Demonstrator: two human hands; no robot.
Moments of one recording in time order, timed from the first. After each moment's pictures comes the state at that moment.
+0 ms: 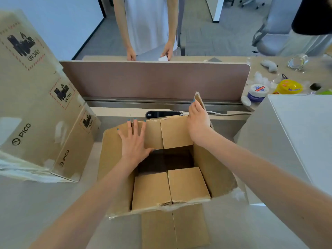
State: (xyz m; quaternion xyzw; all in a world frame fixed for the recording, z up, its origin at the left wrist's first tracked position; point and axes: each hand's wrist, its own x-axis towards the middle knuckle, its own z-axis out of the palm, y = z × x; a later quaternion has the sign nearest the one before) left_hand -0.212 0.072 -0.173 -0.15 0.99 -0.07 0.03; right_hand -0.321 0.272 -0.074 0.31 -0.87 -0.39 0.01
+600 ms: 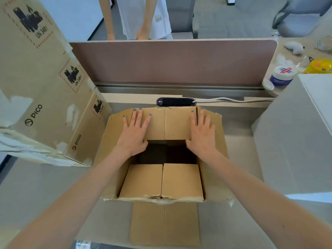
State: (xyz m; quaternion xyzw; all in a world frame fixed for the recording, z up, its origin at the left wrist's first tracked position) left_hand -0.177 0.031 -0.173 -0.05 0.99 -0.06 0.07; right_hand -0.261 0.263 -0.162 0.22 -0.98 -0.01 -0.04
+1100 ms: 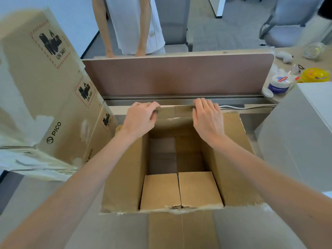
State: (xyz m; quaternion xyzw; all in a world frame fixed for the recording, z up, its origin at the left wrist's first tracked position) left_hand -0.218 0.002 -0.083 0.06 0.98 0.08 -0.20; right_hand -0.286 0.228 -0.099 0.27 -0.92 0.15 0.23
